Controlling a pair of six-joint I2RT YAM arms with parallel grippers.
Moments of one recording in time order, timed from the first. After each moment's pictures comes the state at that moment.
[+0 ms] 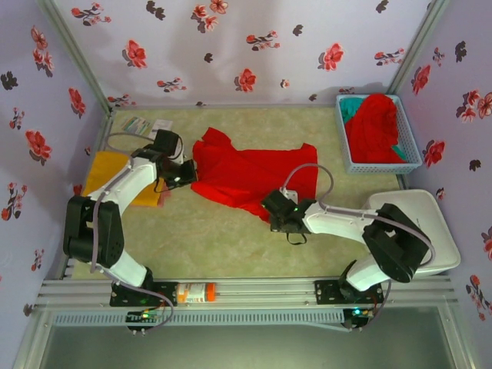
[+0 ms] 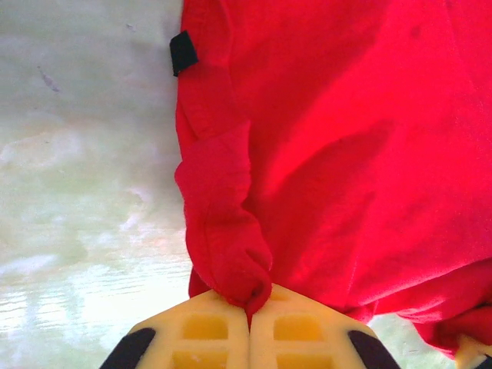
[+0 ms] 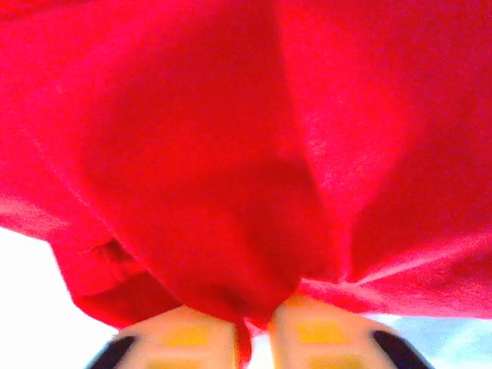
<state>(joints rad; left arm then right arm) -0.27 1.58 1.13 -0.70 0.28 -0.48 0.87 1.47 0.73 -0.50 0.23 0.90</state>
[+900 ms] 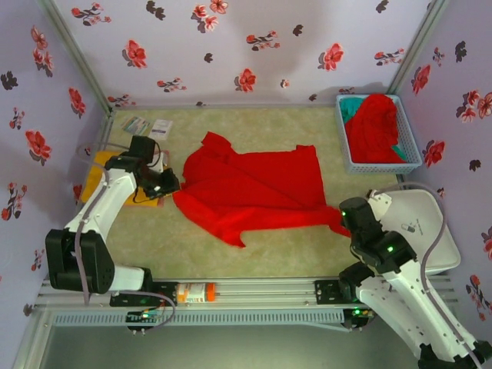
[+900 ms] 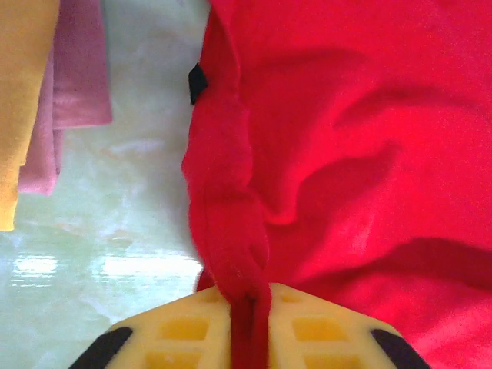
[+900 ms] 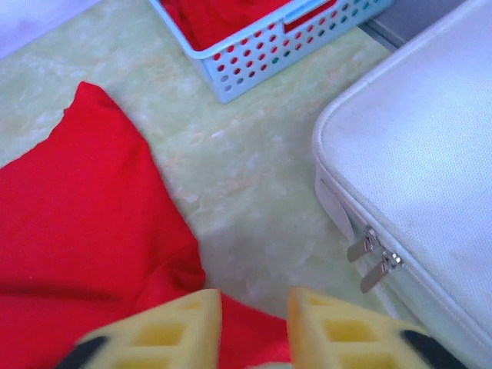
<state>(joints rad) -0.15 1.38 1.07 -0.93 0.29 -0.41 0.51 0.51 0.66 -1.02 0.59 0.86</state>
